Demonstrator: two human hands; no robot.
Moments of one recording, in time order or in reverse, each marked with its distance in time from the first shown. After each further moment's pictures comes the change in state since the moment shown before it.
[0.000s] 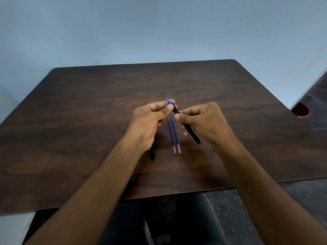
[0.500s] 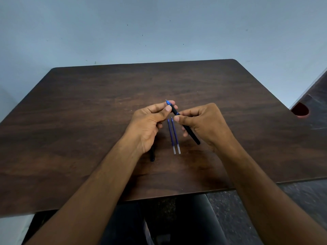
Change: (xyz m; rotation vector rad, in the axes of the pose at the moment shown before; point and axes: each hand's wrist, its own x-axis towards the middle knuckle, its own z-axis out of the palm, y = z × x) left_hand 0.004 -0.005 -0.004 -0.052 -0.046 -0.054; right_hand 0.004 0.005 0.002 -0.026 0.013 0.015
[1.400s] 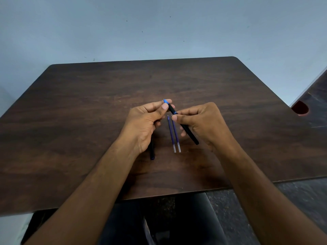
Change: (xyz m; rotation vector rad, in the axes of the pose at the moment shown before) left_hand -0.004 0.000 -0.005 -0.010 0.033 0.038; right_hand -0.002 -0.002 0.005 0.058 0.000 0.046
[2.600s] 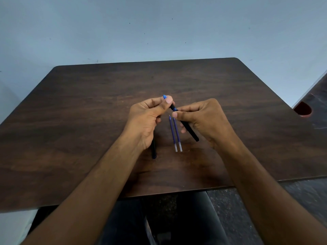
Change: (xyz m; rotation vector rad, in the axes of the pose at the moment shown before) left_hand -0.007 0.014 0.009 -0.002 0.083 0.027; right_hand -0.001 -0.012 -0.002 0.014 -0.034 -0.005
